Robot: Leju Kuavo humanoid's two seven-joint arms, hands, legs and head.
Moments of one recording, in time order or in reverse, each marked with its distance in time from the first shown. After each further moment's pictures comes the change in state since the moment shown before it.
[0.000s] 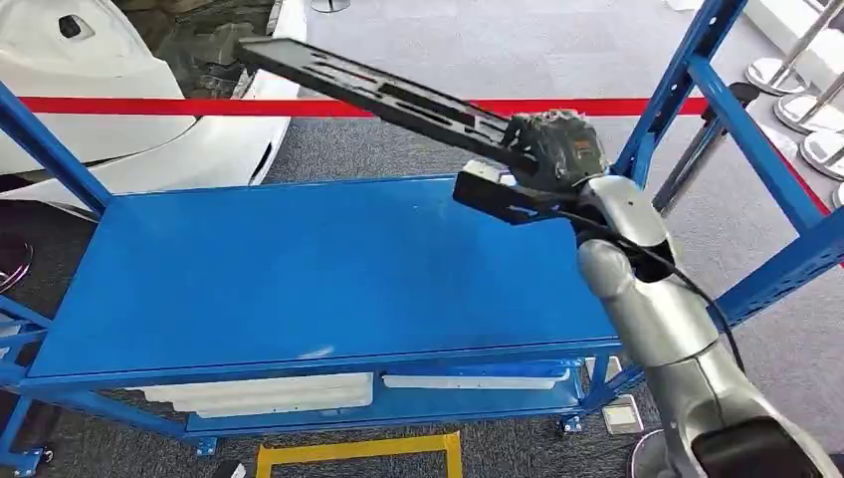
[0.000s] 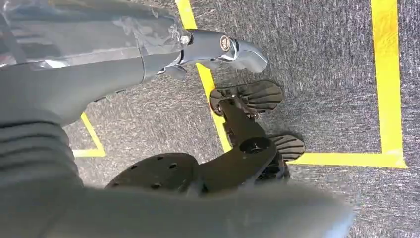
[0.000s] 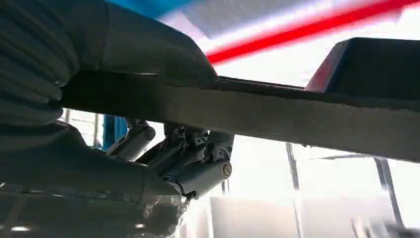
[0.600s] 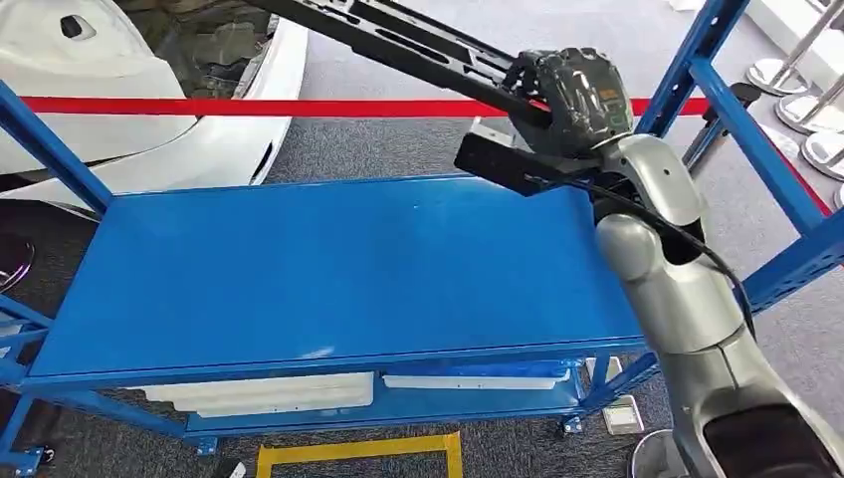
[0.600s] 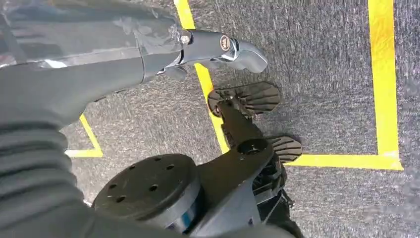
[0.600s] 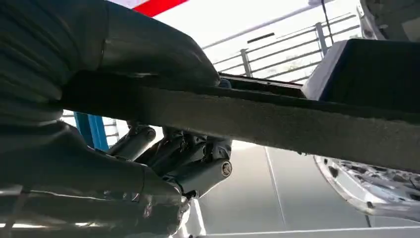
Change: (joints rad) left arm -0.002 0.000 0.000 0.000 0.007 0.012 -0.003; right arm -0.049 -0.008 0.005 -0.110 -0.059 -0.027 -0.010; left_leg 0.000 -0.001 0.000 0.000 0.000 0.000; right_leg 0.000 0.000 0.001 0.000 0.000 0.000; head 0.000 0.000
